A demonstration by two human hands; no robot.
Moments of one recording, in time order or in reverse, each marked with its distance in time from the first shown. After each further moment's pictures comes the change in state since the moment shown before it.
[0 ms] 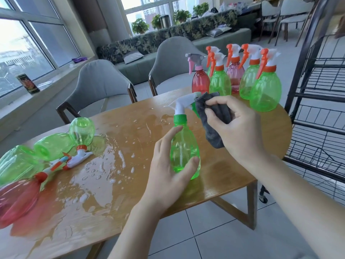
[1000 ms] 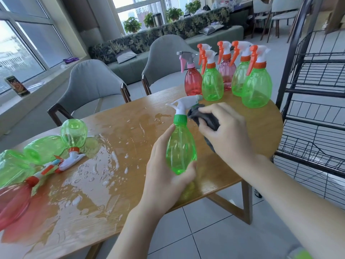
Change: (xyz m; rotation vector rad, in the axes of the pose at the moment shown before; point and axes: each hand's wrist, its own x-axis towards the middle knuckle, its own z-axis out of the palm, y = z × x) left_hand -0.004 -0.004 0.009 0.064 0.023 0.063; right_hand -0.014 0.024 0.005 -0.228 -0.031 -0.169
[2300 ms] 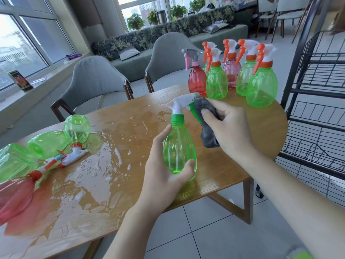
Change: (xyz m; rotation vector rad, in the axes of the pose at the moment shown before) left_hand -0.005 -0.003 -0.008 -0.148 -0.011 -0.062; right_hand 0.012 -0.013 0.001 0.521 -0.121 0.460
